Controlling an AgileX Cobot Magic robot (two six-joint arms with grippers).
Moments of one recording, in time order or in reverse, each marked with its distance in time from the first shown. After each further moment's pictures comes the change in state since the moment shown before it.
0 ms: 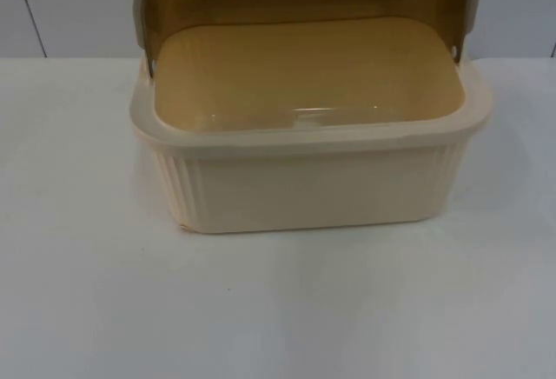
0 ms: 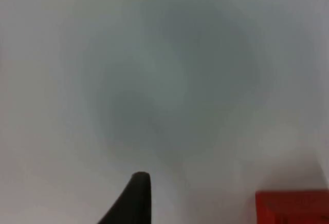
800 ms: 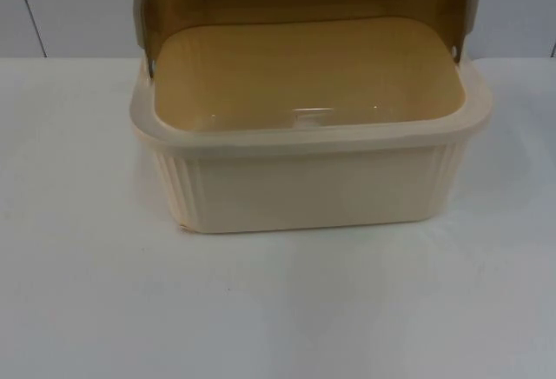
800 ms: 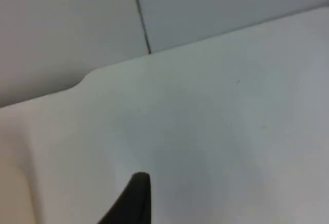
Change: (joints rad) right arm 0.076 -0.345 -0.315 -0.020 0.146 -0.006; left arm 0.000 0.000 0.000 0.000 -0.006 -0.014
